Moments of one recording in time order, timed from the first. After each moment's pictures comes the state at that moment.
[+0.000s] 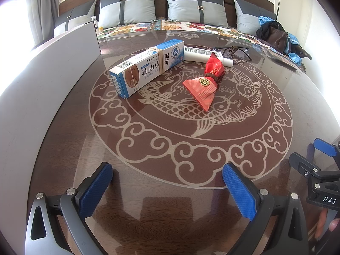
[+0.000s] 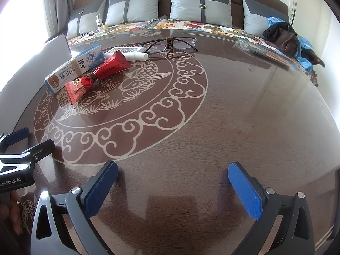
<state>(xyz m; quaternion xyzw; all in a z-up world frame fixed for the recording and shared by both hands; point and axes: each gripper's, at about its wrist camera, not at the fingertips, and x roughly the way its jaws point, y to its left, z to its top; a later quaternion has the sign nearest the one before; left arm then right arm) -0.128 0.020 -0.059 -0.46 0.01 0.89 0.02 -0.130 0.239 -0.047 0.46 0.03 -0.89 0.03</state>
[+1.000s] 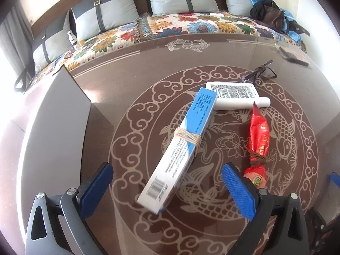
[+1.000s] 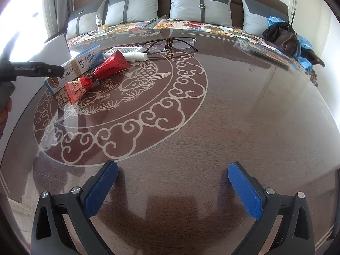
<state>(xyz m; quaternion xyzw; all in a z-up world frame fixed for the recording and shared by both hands) -0.284 -0.006 -0.023 -0.51 0.11 0.85 0.06 -0.132 0.238 -0.048 0.46 0.03 -0.89 0.03</state>
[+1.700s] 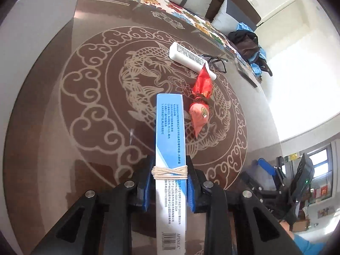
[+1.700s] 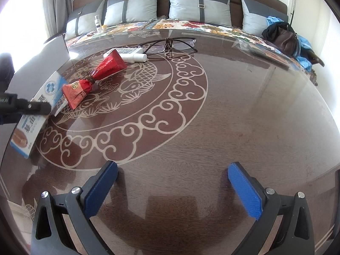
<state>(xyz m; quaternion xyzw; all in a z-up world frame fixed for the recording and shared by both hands) -0.176 -0.054 -0.044 -0.55 -0.17 0.80 0.20 -0.135 0.237 -0.048 0.46 0.02 -0.89 0.03</state>
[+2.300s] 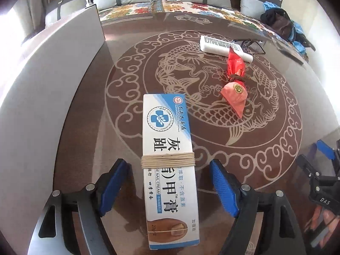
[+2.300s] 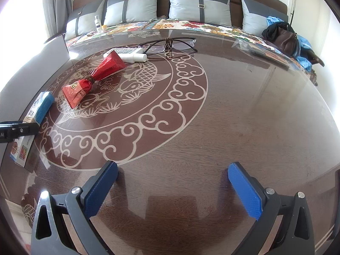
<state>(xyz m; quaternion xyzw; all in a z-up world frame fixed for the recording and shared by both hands) -0.160 -0.016 -0.047 -0.53 0.03 0.85 0.03 -0.135 0.237 -0.048 0.46 0.02 -0.89 0.03</state>
